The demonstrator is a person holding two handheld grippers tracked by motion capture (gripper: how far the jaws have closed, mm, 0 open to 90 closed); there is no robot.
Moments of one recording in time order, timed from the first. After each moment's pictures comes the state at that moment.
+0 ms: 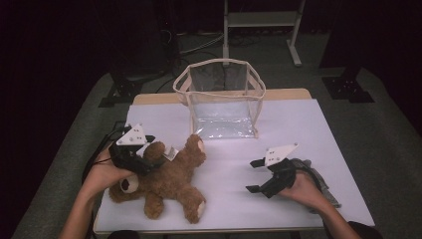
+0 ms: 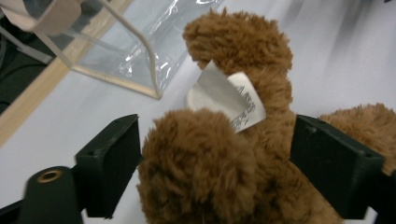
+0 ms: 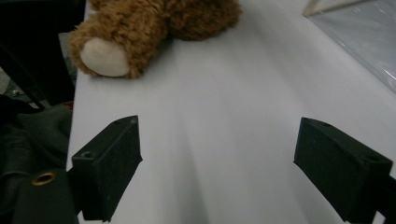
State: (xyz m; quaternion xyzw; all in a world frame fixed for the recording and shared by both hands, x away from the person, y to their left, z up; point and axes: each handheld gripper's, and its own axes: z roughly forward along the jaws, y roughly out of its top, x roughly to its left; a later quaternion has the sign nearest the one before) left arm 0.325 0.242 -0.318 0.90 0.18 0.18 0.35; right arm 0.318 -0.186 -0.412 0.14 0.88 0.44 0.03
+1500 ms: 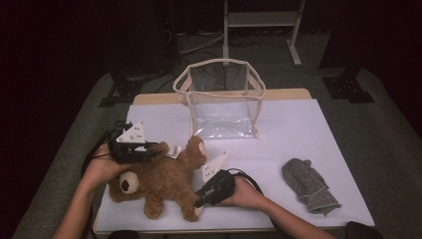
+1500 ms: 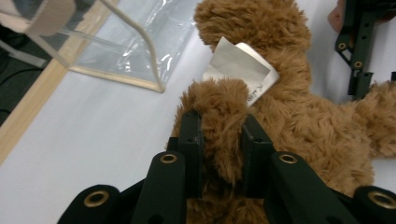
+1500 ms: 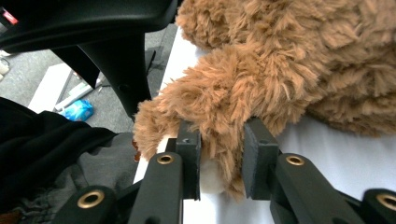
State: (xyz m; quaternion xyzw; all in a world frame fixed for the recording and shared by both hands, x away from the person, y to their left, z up) left arm 0.337 0.248 -0.312 0.92 0.14 0.18 0.33; right arm 0.316 -0.033 -0.441 0.01 0.89 0.44 -0.12
